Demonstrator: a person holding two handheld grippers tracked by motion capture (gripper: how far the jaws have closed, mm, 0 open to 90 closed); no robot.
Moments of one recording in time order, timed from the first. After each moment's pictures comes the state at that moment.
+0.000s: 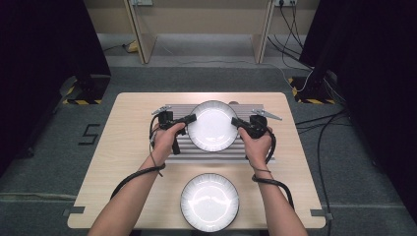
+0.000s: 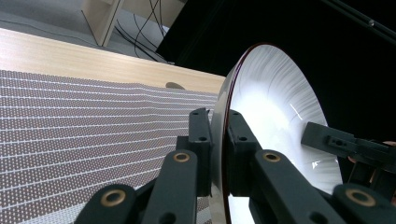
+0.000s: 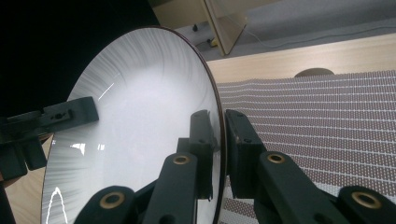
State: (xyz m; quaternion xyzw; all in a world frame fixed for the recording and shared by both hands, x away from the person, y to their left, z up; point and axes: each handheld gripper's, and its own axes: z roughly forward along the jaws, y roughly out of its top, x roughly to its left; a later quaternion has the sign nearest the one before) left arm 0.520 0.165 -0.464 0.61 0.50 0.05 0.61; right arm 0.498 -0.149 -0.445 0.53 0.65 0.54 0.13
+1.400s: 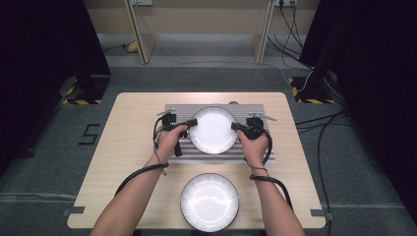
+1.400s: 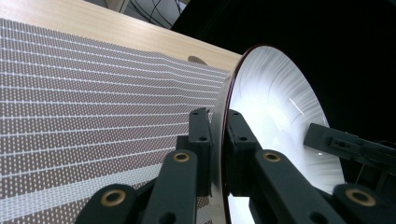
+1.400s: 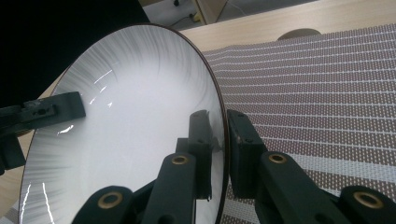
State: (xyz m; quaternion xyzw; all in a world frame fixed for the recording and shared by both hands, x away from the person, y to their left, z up) left arm 0.532 0.160 -0.489 0.62 0.54 0.03 0.57; right arm 0.512 -0.146 -0.470 0.56 0.66 0.49 0.12
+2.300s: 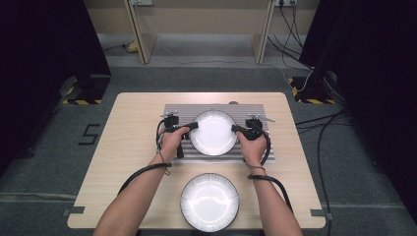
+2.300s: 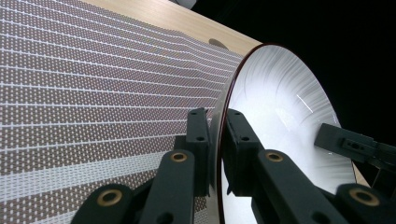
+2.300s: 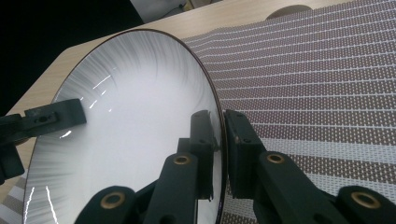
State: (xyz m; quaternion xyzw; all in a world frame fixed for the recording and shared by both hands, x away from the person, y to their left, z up) left arm 0.538 0.154 -0.505 0.62 0.57 0.03 0.54; right arm 0.518 -0.145 -0.486 0.59 0.65 0.47 0.11
